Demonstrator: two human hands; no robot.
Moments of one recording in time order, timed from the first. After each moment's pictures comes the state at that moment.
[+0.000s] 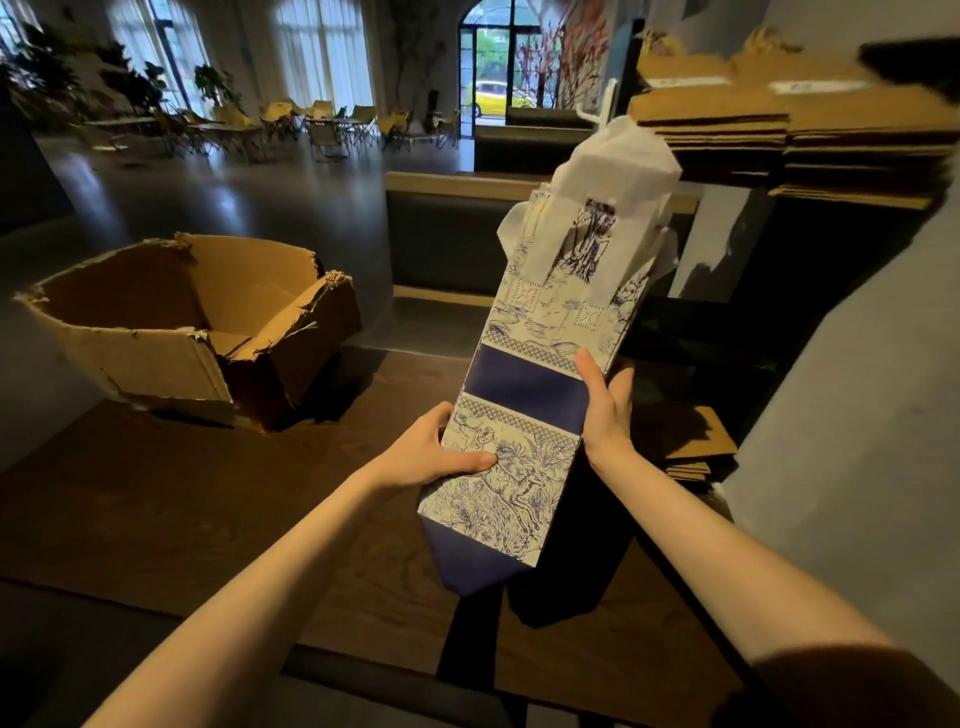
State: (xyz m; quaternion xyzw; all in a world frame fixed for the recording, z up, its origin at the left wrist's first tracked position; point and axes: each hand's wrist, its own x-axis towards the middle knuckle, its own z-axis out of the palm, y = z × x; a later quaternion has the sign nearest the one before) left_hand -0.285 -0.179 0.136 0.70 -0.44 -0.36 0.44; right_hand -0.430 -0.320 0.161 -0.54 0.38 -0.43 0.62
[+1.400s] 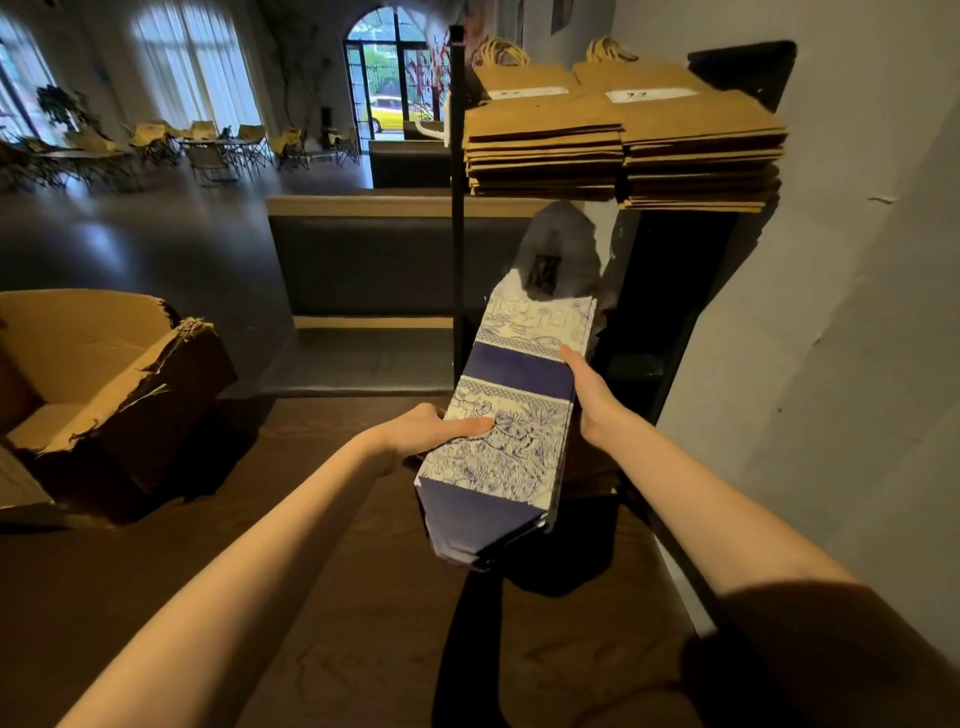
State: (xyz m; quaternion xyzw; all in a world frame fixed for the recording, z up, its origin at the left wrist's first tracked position) left_hand -0.311 -0.334 0.164 0.71 -0.43 -0.46 0.31; right_hand -0.480 -0.494 0.142 -0.53 0.45 -0.29 0.66
